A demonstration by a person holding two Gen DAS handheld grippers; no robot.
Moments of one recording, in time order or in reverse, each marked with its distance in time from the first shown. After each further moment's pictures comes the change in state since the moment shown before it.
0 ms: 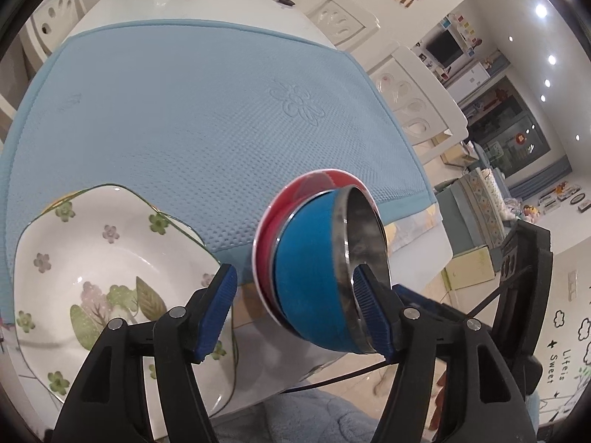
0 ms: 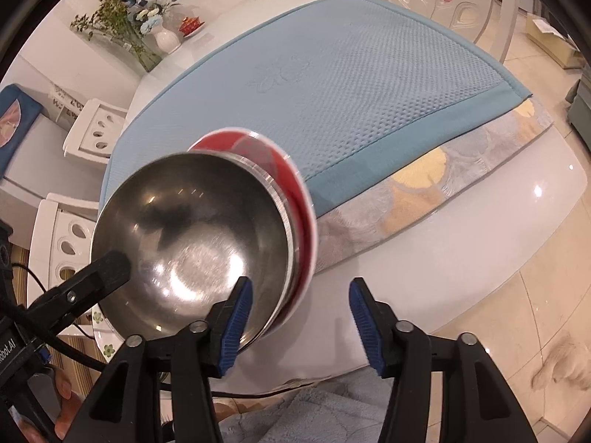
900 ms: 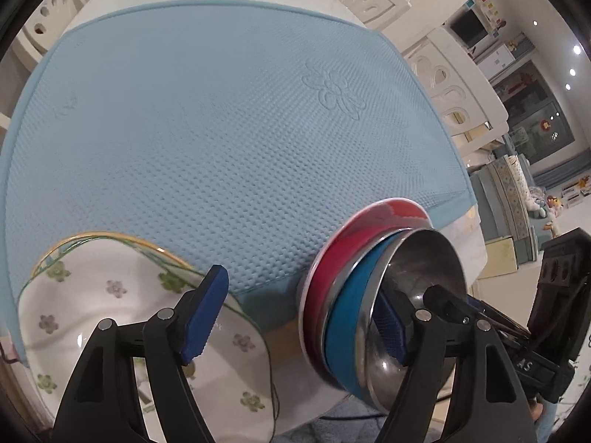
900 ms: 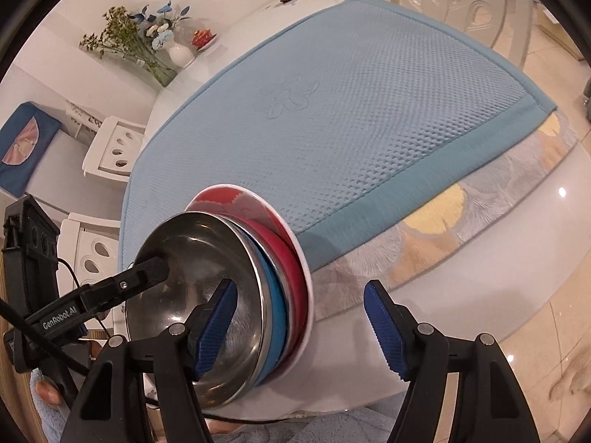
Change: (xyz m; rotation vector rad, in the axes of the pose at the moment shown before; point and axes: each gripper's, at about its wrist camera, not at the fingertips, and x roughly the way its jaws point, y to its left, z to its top) left arm 0.046 0.018 0.042 0.004 0.114 0.104; right arm 0.005 -0.018 0.029 0.014 -0.006 0.125
